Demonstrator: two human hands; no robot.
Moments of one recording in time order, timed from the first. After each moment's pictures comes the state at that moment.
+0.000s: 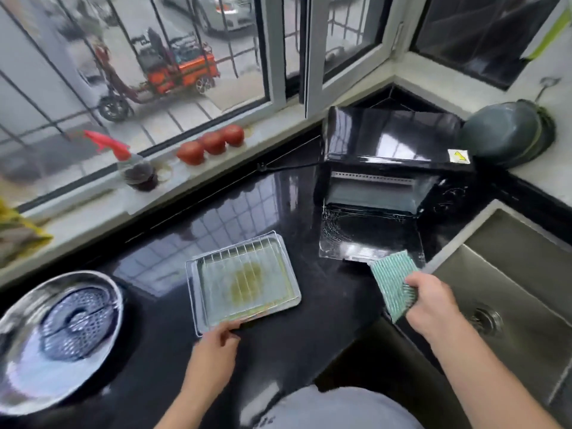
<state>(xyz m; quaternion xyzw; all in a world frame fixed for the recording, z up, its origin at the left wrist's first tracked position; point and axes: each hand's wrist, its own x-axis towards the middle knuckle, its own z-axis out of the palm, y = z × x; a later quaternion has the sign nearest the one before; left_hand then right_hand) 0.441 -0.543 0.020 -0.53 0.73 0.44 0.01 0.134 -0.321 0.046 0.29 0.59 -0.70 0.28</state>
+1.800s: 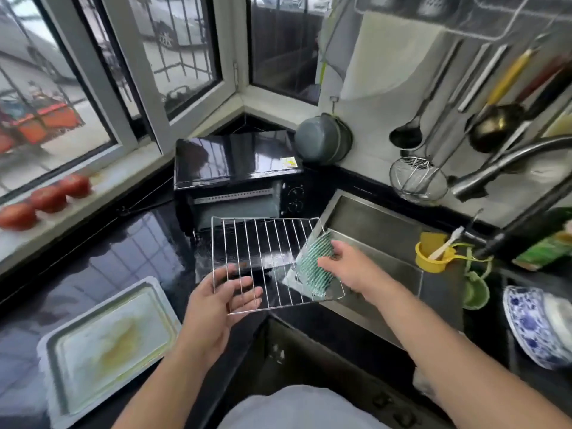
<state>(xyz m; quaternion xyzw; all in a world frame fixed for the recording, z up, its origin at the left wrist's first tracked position) 0.256 -0.416 0.105 -0.31 0.46 0.83 -0.05 0.109 -0.195 0.125 -0.04 0.87 -0.40 0.28</state>
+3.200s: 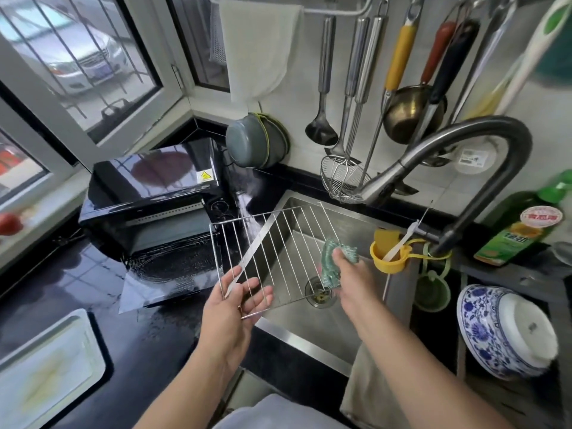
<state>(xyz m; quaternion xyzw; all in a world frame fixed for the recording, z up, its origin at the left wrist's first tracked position) 0.135 -0.199 0.119 -0.36 0.40 0.84 -0.07 0.020 -0.021 0.066 0.26 0.61 -0.73 0.15</state>
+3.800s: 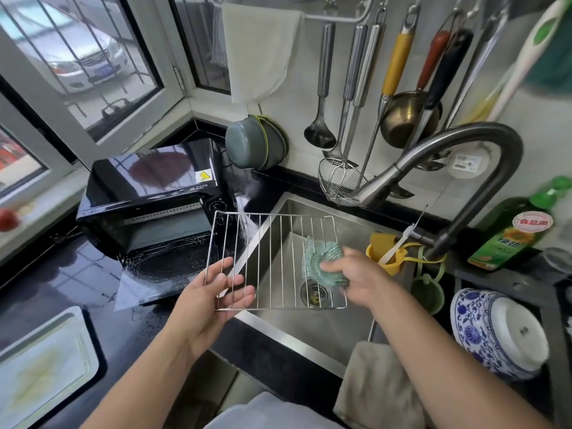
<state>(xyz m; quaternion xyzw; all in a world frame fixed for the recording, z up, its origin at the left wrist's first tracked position) 0.133 -0.240 0.136 -0.31 0.48 0.82 0.03 0.005 0.000 0.112 0.14 0.62 -0.69 0.34</state>
